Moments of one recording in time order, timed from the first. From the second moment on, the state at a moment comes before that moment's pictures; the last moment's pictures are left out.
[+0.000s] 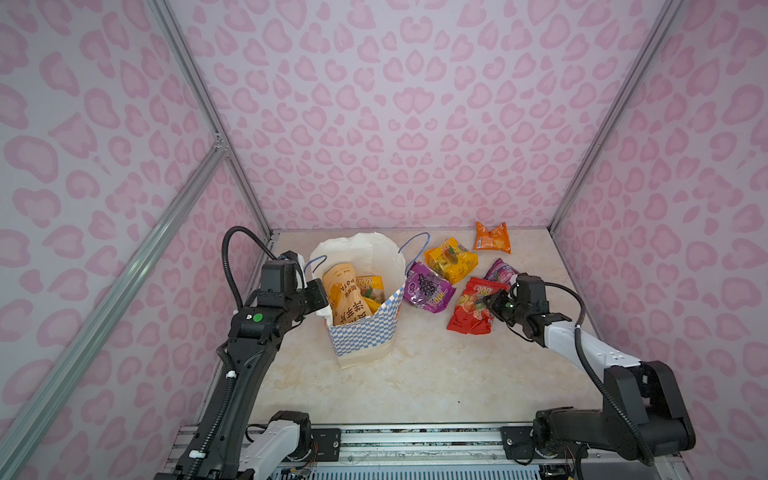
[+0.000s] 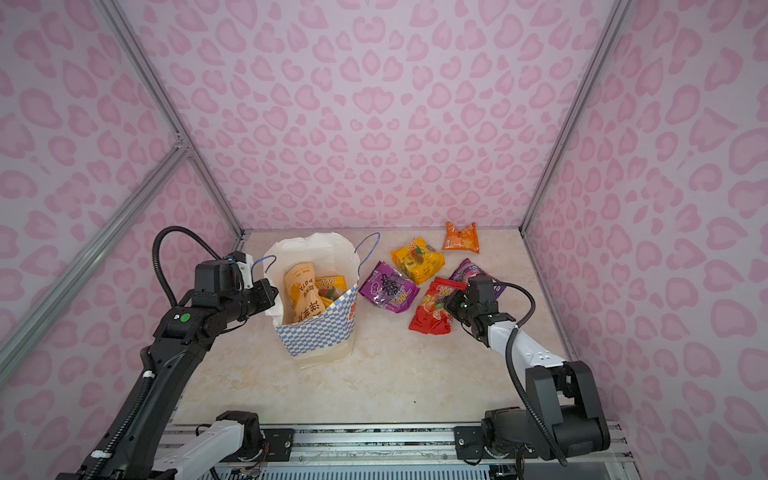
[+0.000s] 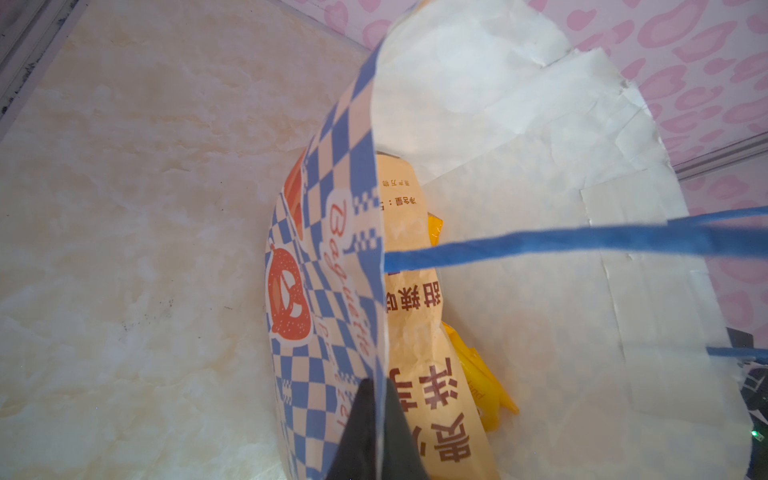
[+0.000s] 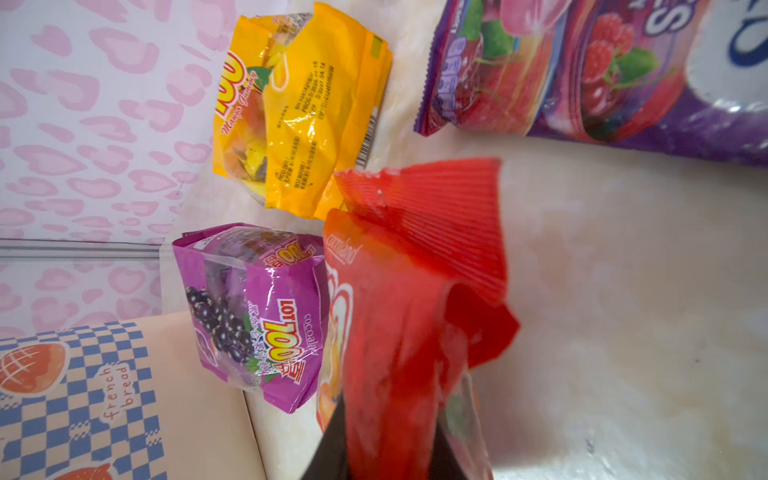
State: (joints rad) left arm -0.11 1.02 1.08 -0.79 0.16 -0.47; right arm 0.13 1.31 0.66 -0.07 -0.24 0.84
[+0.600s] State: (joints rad) left arm -0.11 1.02 1.08 -0.79 0.17 -0.47; right arm 0.21 0.97 0.91 -0.37 -0.16 0.77
